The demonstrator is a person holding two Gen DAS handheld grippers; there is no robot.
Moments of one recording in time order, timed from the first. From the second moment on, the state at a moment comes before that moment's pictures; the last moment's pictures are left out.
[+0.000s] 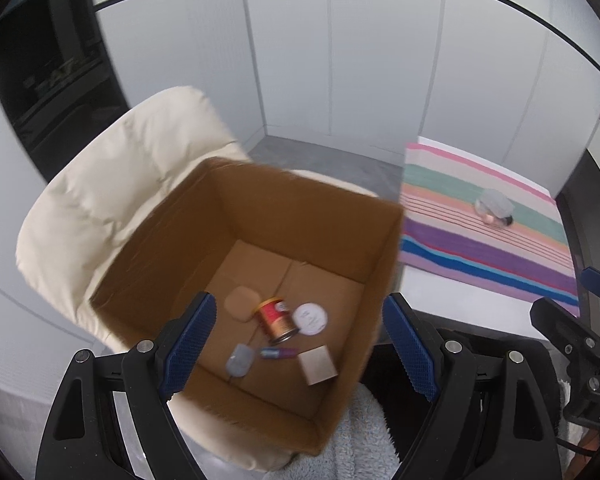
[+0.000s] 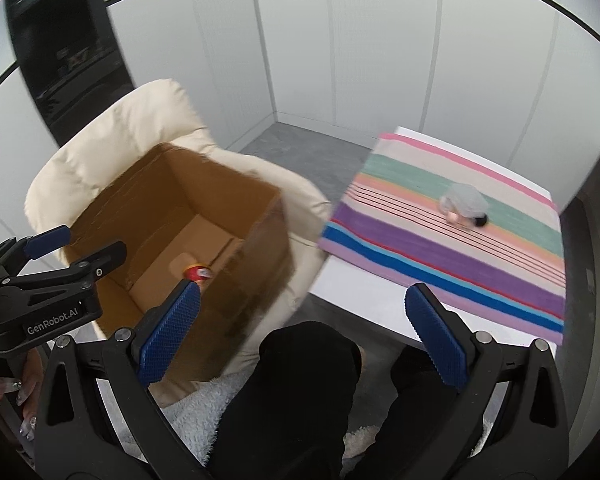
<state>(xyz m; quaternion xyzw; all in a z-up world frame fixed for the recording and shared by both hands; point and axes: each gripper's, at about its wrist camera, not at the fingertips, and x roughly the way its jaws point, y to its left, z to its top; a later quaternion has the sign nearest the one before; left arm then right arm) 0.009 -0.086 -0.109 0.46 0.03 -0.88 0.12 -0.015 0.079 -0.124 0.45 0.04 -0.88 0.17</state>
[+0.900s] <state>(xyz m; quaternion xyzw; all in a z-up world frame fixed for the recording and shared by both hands) -0.059 0.067 -0.110 0.45 -0.07 -0.89 0.01 -0.010 0.301 -0.131 0.46 -0.09 -0.89 -0.04</state>
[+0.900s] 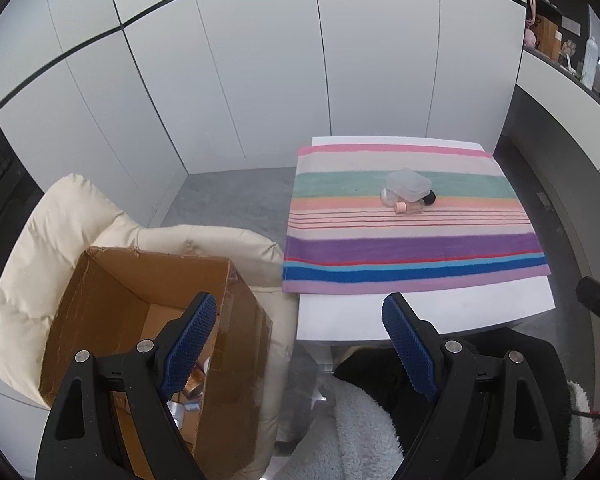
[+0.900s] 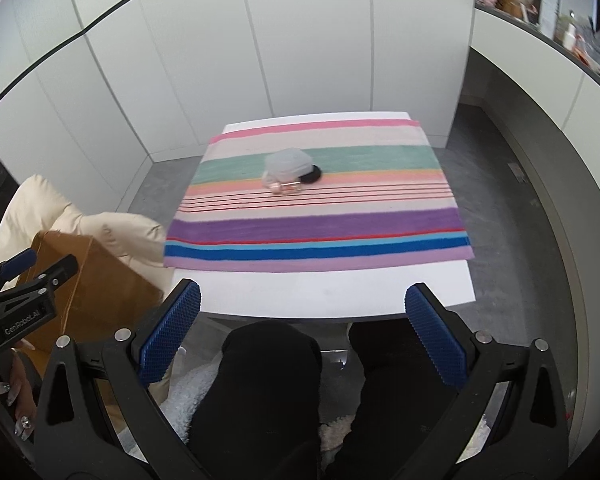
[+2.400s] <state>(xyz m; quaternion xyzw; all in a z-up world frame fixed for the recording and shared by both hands) -0.270 0.135 -0.208 0.51 -0.09 -0.85 -0.02 -0.219 0.365 -0.241 0.48 -0.08 -0.87 -0.03</state>
